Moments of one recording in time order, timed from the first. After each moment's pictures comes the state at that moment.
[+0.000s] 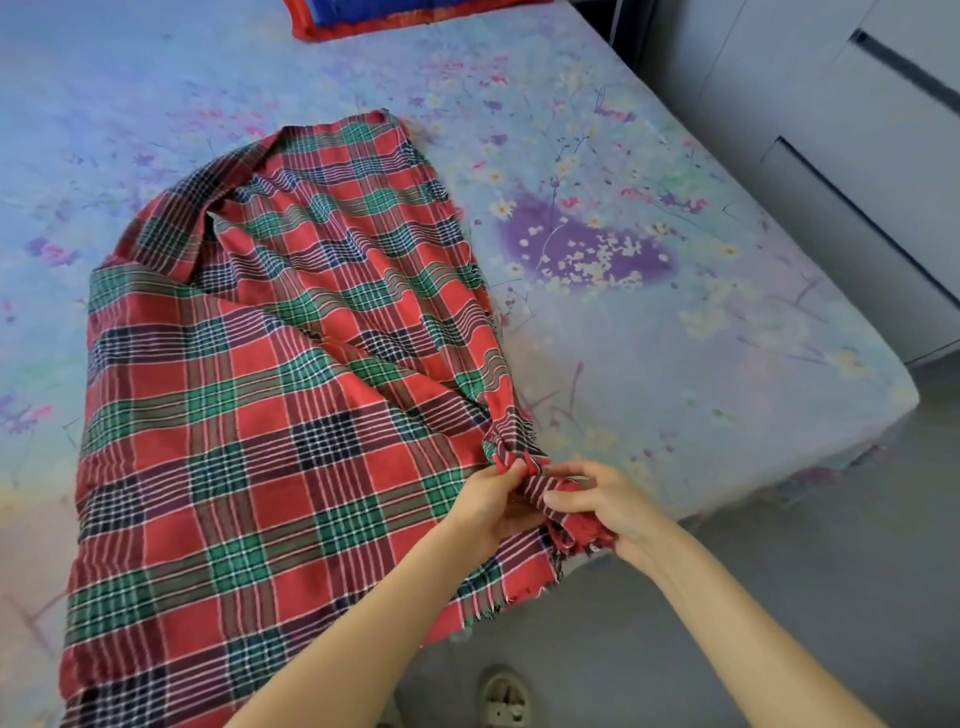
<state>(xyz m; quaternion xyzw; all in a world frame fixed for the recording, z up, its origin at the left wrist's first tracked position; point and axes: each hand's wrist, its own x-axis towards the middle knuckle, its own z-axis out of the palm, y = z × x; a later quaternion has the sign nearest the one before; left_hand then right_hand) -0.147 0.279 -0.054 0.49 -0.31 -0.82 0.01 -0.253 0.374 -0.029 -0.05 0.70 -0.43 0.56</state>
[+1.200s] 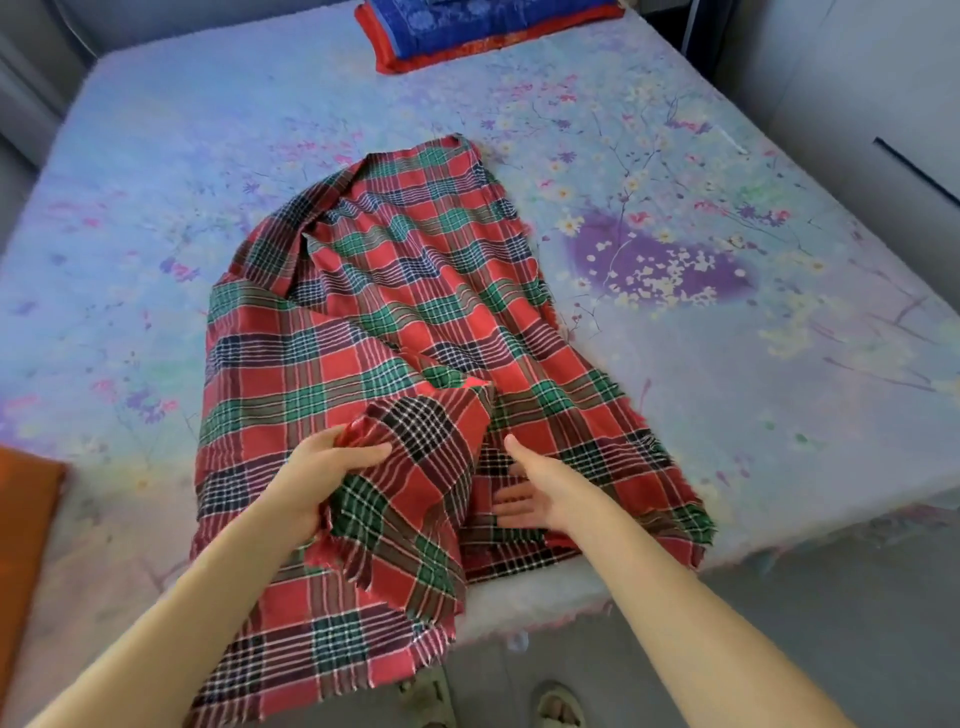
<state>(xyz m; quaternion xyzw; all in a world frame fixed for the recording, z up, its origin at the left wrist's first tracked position) 0.005 0.168 0.056 0.60 -0.48 -0.63 0.08 -0.189 0.269 -0.048 0.04 0.62 -0.37 0.69</state>
